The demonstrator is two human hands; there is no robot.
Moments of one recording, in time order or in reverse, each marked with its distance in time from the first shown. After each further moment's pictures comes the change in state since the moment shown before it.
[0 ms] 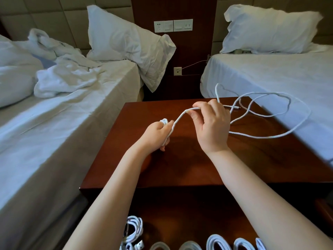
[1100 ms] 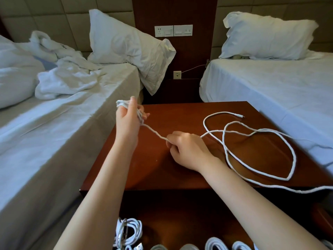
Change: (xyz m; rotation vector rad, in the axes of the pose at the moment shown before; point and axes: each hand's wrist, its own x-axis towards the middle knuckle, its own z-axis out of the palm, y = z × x) left_hand 0.001 0.012 -0.039 -0.755 0.596 0.224; right_hand -0.010 -0.038 -0.013 0.199 -0.942 -0.083
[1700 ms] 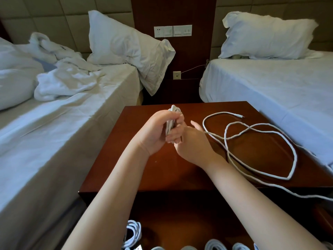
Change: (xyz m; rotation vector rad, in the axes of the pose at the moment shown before) left_hand -0.037 0.016 0.033 -0.125 -0.868 -0.326; right_hand 0.015 0.022 0.021 -0.120 0.072 0.156
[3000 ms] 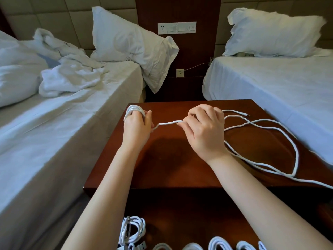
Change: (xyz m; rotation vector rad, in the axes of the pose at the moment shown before) left_hand 0.001 -0.037 -0.082 1.070 0.863 0.137; right_hand -0.003 0.005 -0.020 -0.179 0.785 -0.213
